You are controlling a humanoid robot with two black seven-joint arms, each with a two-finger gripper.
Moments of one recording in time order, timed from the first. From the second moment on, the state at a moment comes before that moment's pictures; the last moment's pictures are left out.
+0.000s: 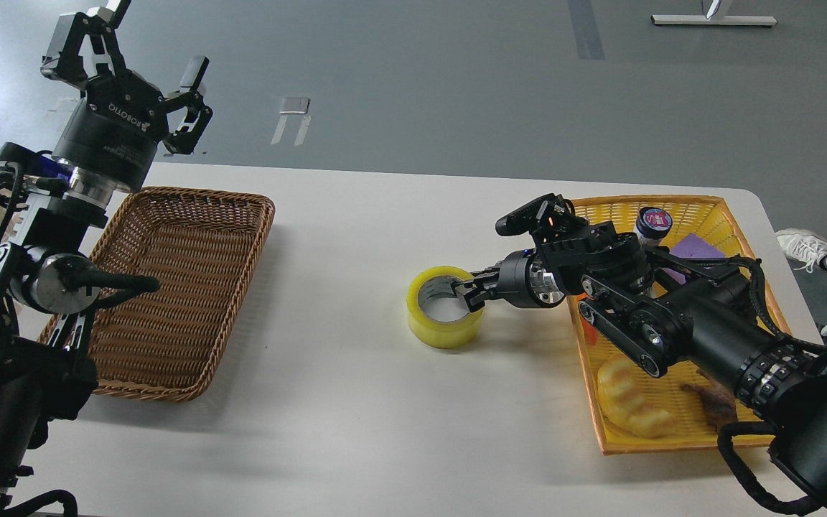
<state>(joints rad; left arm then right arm) -0.33 0.26 -1.59 -1.35 0.69 -0.39 -0.15 0.91 0.00 0.55 0.64 -2.18 0.49 0.33</state>
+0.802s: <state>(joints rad) -0.33 0.26 -1.58 -1.34 0.69 -0.39 -0.14 1.02 0.00 0.94 0.76 -1.78 0.28 0.28</state>
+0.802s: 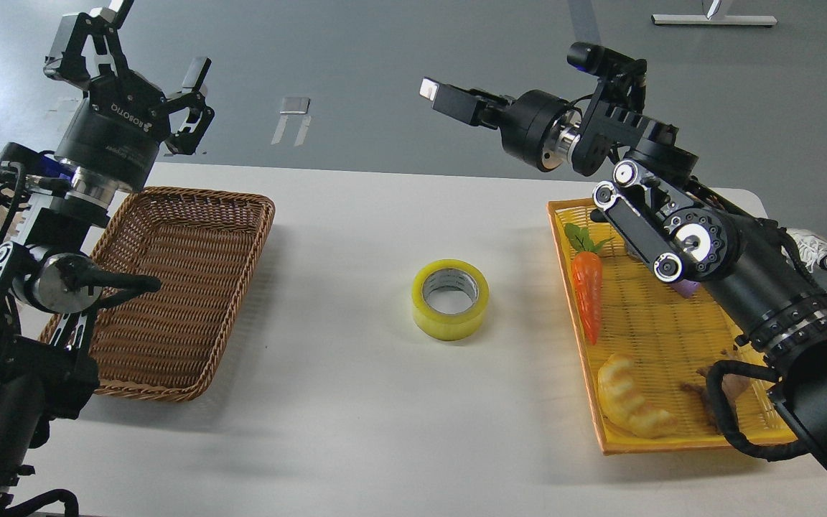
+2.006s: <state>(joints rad) -0.33 0.22 -1.57 -1.35 0.69 -0.40 -0.32 0.27 -0.34 1.62 1.52 -0.81 0.44 0.25</state>
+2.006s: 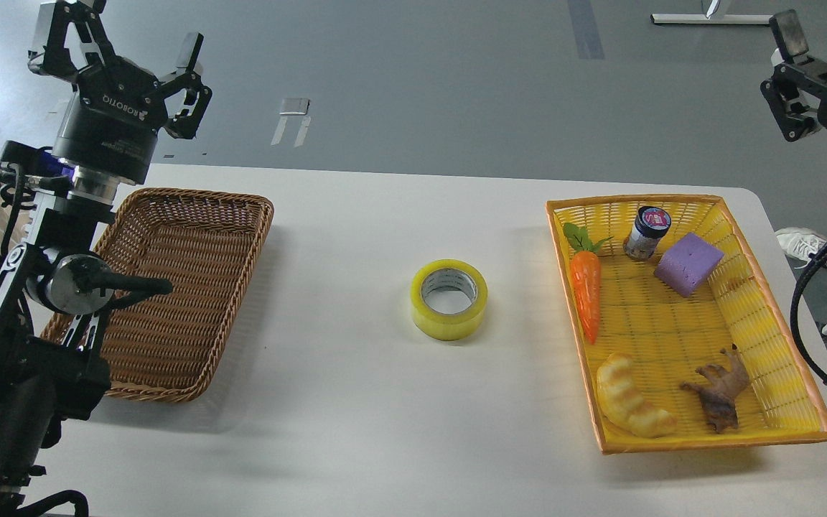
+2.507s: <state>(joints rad) -0.34 0.20 -1.41 -1.47 1.30 -0.07 -0.33 0.25 -0.33 1.62 1.54 -0.78 0.44 0.22</state>
